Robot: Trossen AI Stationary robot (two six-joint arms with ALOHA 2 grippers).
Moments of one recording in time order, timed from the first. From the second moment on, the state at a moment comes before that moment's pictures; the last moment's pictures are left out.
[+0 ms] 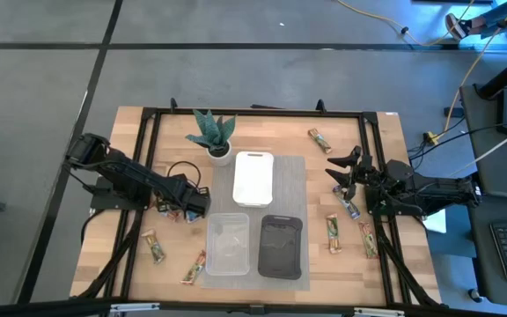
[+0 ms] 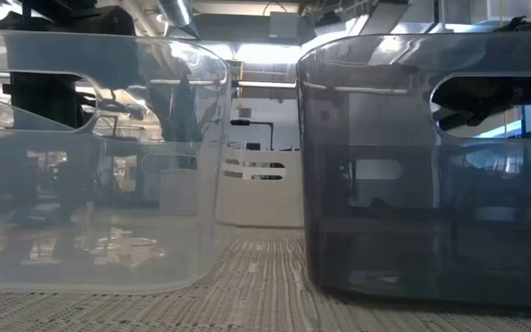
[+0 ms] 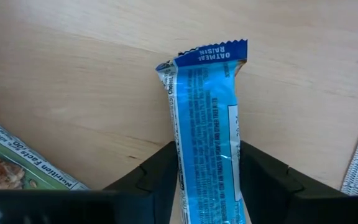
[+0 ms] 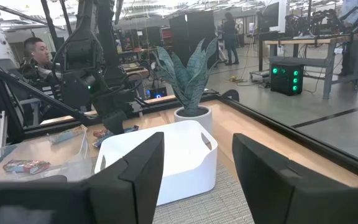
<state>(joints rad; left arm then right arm) -0.26 1.49 0.68 -0.80 -0.22 -2.08 -0.04 0.00 0.01 0.05 0.24 0.12</state>
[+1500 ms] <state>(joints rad) -0.26 1.01 0.69 0.03 -0.58 -0.96 -0.04 0.00 0.01 0.05 0.25 0.07</state>
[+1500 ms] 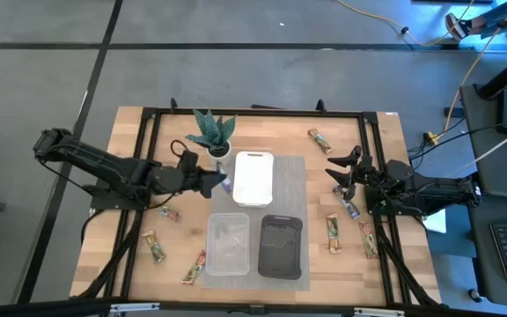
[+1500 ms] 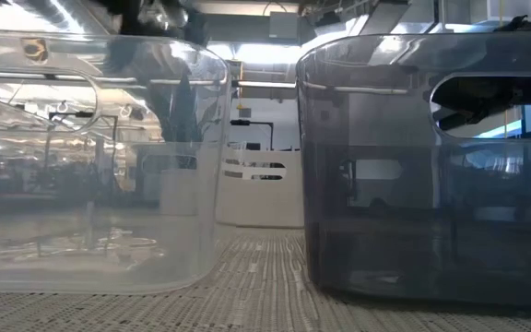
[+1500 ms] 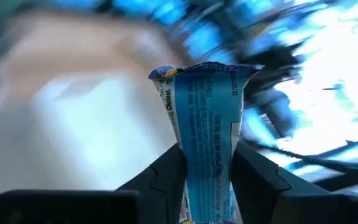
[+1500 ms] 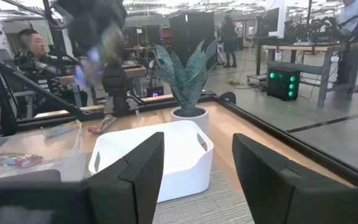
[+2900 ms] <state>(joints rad) 0.14 1.83 1.24 -0.40 -0.04 -0.66 -0.04 0.00 0.01 0.05 0.24 0.18</state>
